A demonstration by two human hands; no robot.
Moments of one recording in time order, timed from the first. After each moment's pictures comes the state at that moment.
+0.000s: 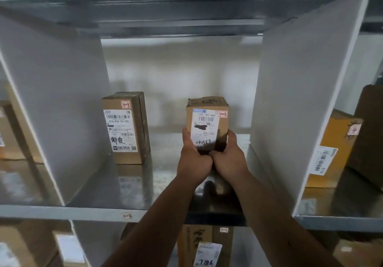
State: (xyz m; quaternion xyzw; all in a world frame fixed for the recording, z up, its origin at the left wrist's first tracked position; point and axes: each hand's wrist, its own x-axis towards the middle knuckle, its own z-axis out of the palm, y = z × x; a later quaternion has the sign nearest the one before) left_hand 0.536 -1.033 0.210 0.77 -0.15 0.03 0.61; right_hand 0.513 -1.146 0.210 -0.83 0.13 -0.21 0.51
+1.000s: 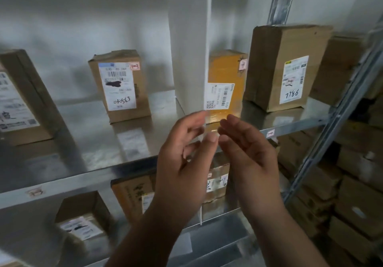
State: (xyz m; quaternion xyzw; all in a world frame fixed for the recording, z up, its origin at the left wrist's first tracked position) left_hand 0.326 -1.073 0.196 0.59 -0.35 0.00 0.73; right_hand 0.259 -1.176 0.185 -0.58 0.13 -0.43 0.68
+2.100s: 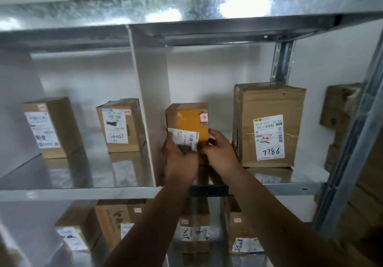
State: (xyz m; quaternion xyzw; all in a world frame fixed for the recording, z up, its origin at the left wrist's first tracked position) left_hand 0.376 -1.275 0.208 0.74 -0.04 0.13 0.66; right_hand 0.338 -1.376 0.234 -0.77 0.11 -0.18 0.60
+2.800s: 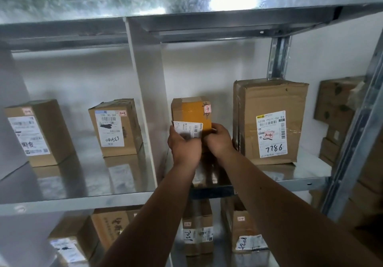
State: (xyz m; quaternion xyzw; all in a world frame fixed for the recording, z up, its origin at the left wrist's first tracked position) left_hand 0.409 -1.291 0.232 0.72 -0.04 0.09 0.69; right_hand 0.422 -1.400 0.219 -0.74 0.17 -0.21 0.62
